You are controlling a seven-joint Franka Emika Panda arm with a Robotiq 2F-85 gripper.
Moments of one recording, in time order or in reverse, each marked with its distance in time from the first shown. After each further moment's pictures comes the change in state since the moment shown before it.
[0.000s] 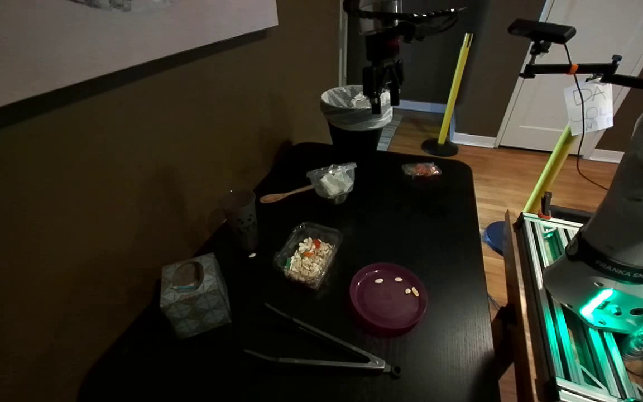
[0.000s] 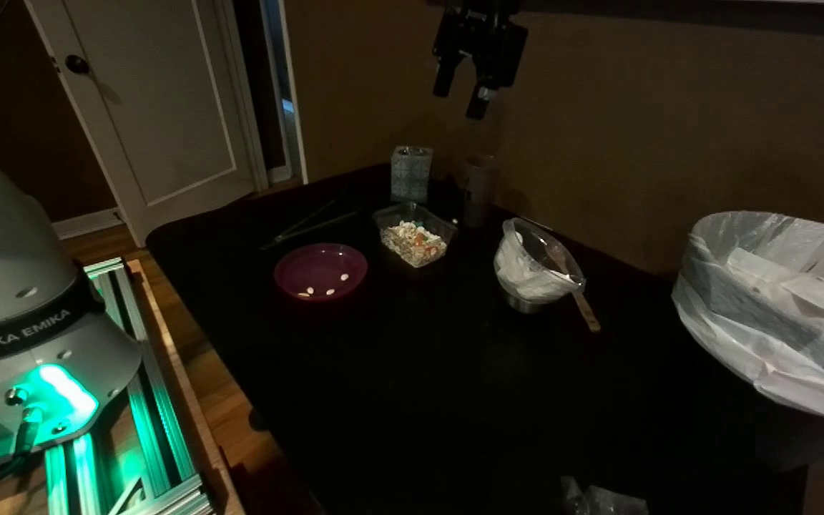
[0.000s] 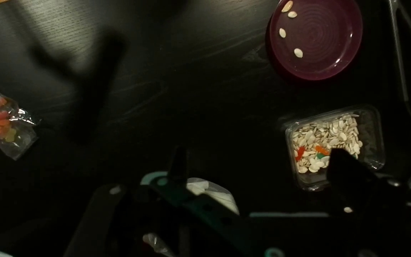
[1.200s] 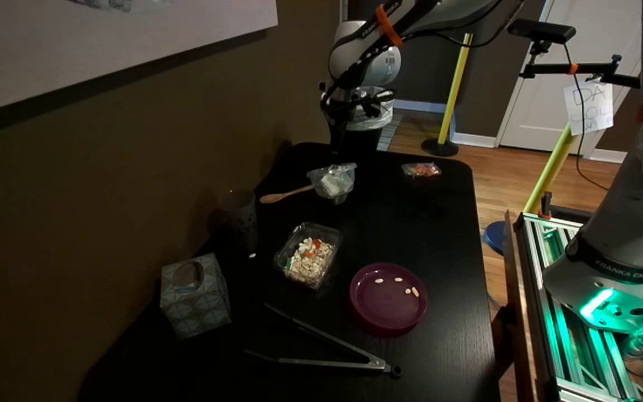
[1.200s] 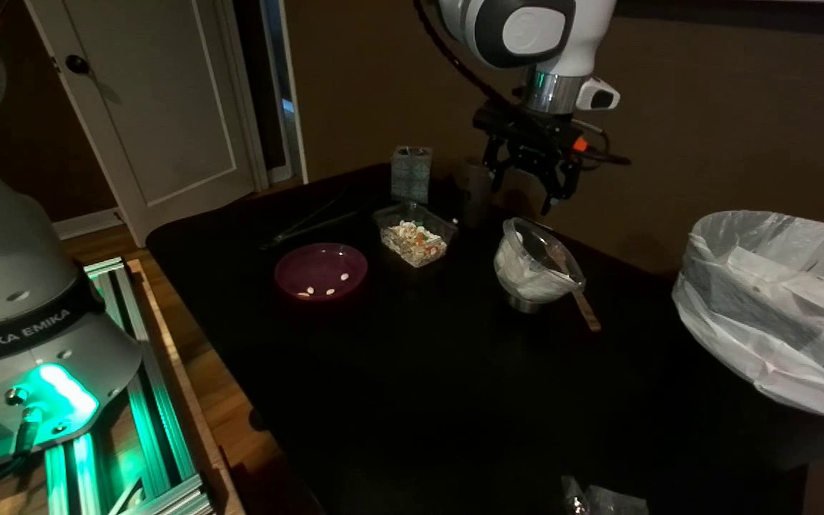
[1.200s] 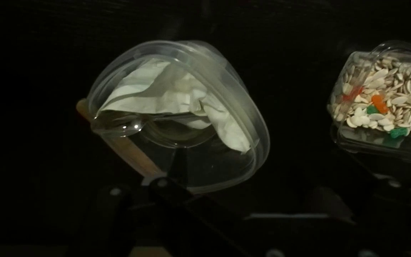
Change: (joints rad) arm -0.117 0.420 0.115 0.087 0.157 0.585 -0.610
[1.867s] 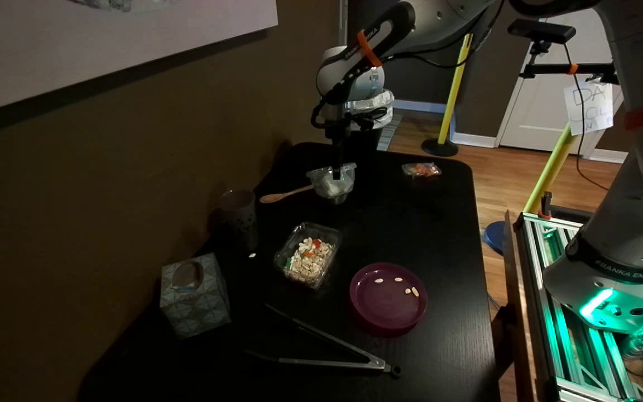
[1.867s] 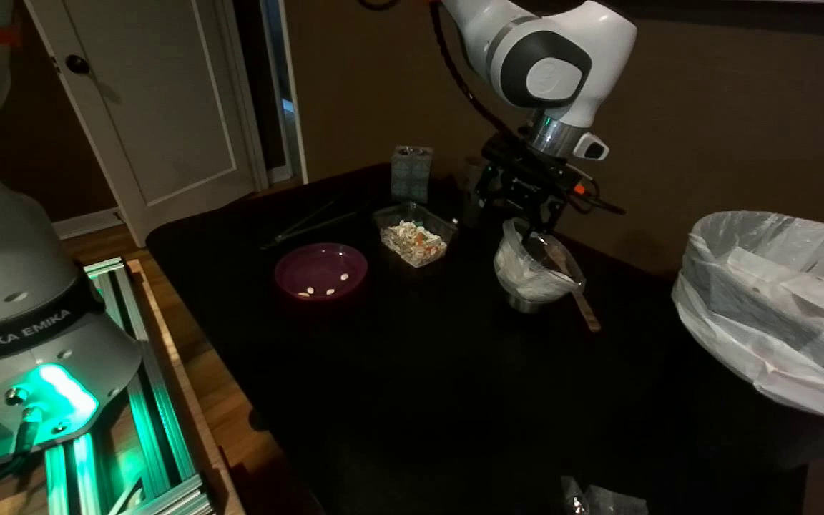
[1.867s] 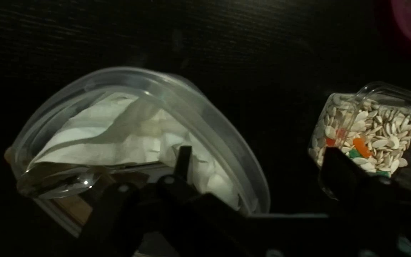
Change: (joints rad) arm -0.030 0.175 0.028 0.168 0.001 -0.197 -0.044
